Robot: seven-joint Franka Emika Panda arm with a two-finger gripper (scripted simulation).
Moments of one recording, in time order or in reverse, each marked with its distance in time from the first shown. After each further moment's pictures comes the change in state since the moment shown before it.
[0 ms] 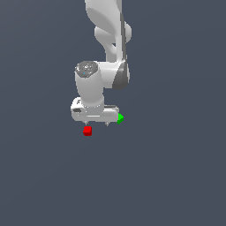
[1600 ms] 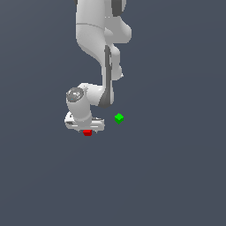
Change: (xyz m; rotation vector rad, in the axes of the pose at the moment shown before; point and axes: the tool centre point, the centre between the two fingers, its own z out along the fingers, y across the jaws) arm -0.026 0.070 0.116 -0.001 -0.035 0.007
